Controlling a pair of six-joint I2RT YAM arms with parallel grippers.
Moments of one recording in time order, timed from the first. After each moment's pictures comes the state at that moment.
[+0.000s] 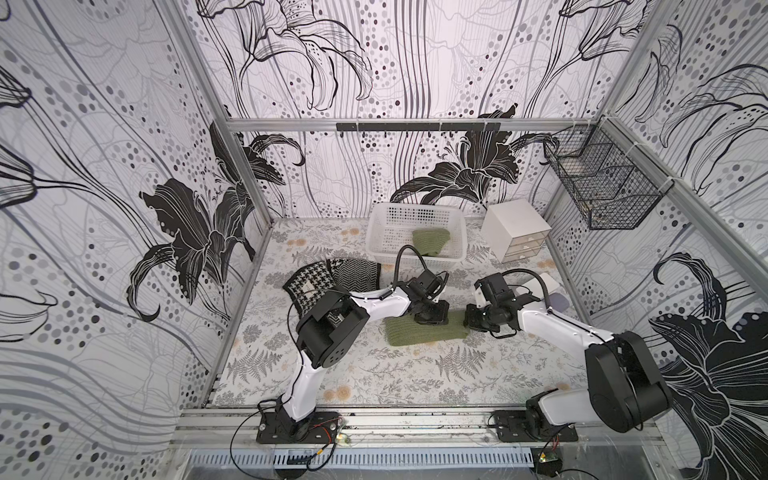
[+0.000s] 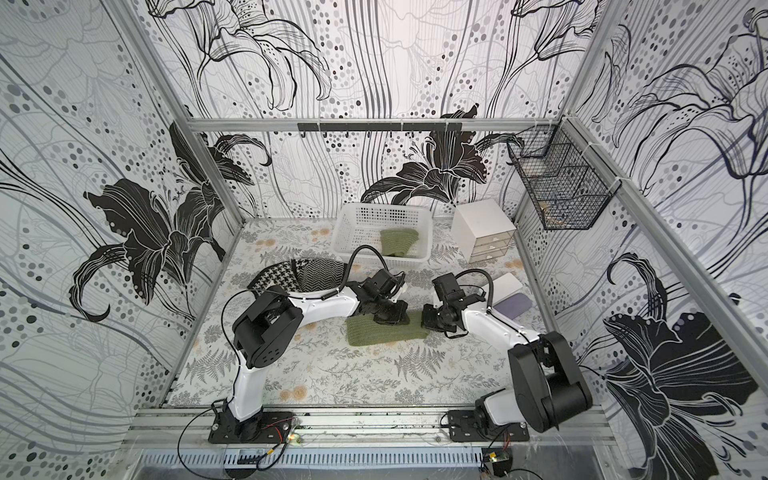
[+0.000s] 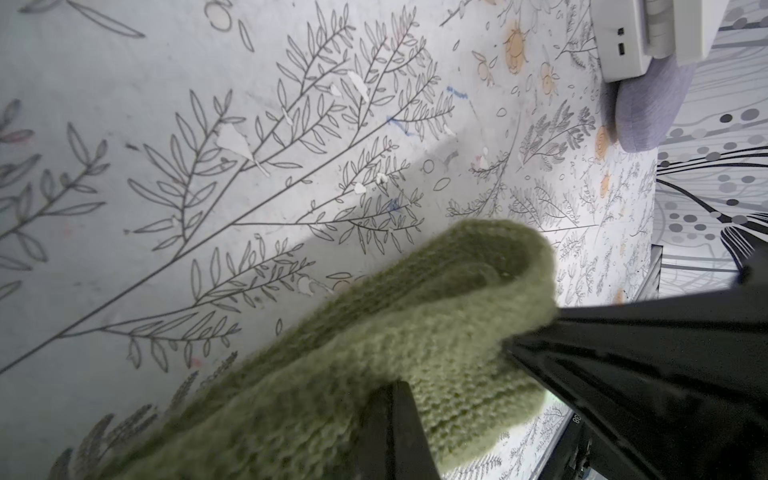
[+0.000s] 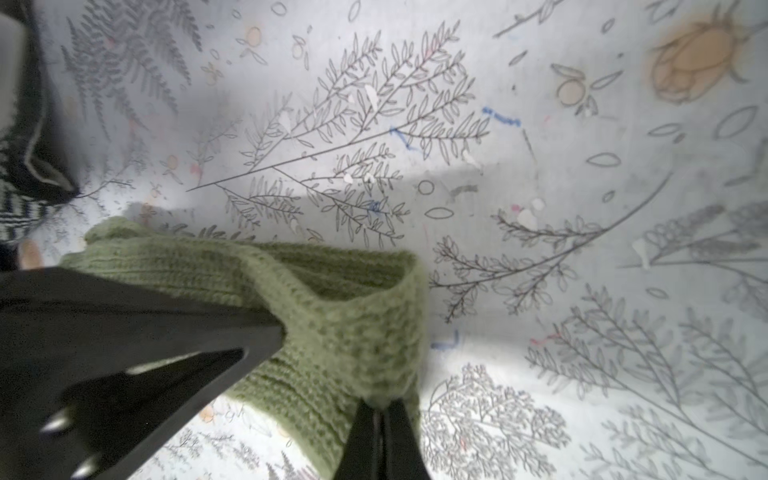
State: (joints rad) left arm -0.78 2.09 1.38 -0.29 0.41 -0.66; right arm 0.38 1.38 0.75 -0.49 -0.22 0.49
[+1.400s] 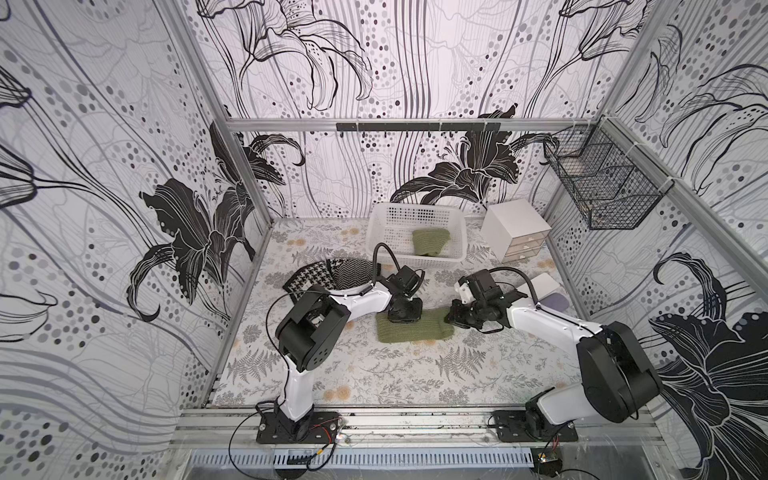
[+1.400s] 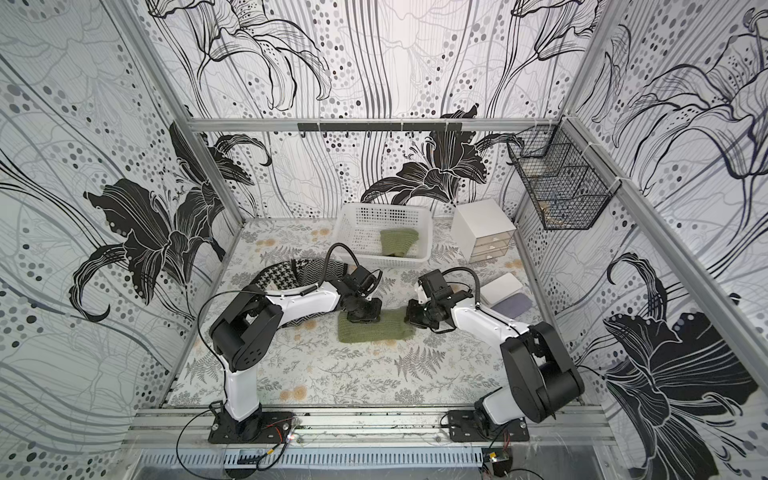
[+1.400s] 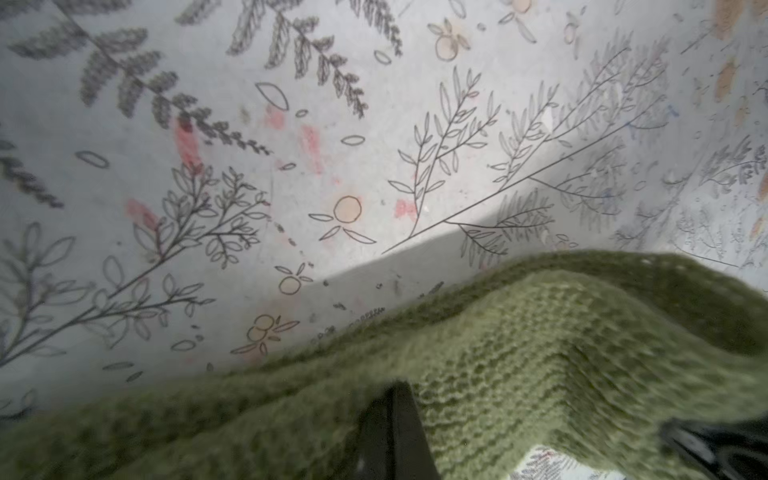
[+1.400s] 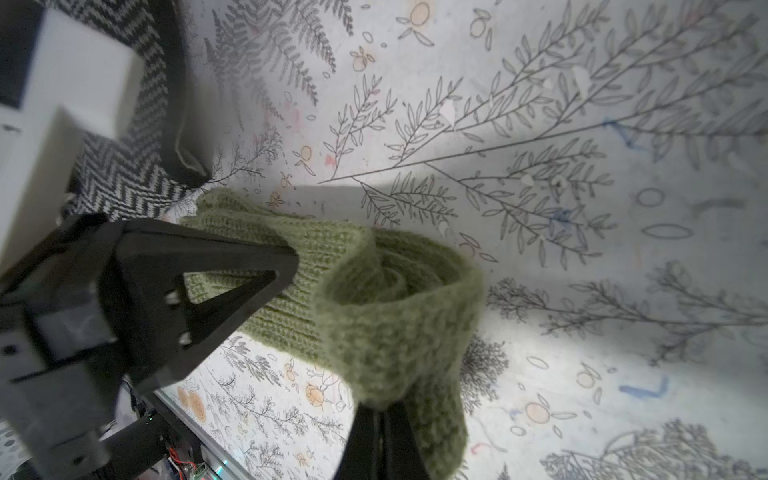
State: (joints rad) left arm -0.67 1.96 1.24 -0.46 0.27 -0.63; right arm 0.48 1.47 0.82 -0.39 -0.36 0.61
